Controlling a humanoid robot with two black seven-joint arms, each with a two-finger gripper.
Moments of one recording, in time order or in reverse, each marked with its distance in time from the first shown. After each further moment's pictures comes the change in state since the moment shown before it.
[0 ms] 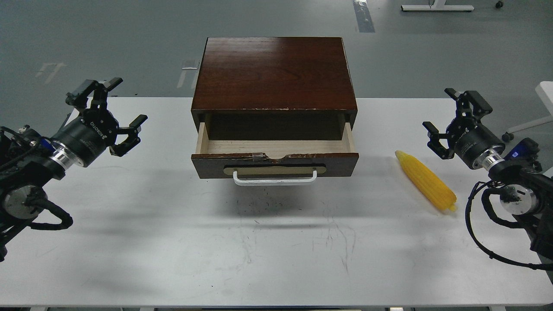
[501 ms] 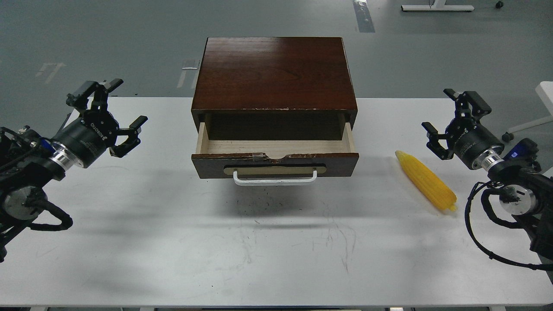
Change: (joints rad) left arm -0.006 0.000 0.005 0.000 0.011 0.000 0.000; right arm 0.011 -0.010 -0.007 0.016 -0.002 0.000 0.000
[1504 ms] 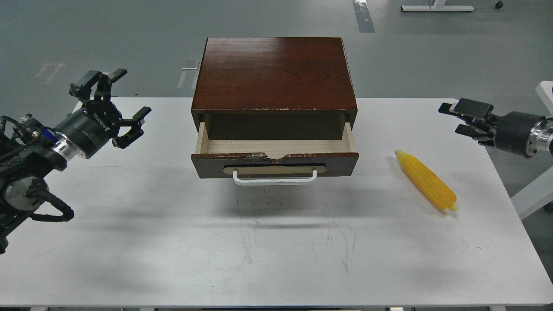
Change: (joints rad) left arm -0.036 0.001 0.005 -0.010 0.012 0.000 0.000; right arm 0.204 -0.323 -0.251 0.267 -0.962 -0.116 0.000
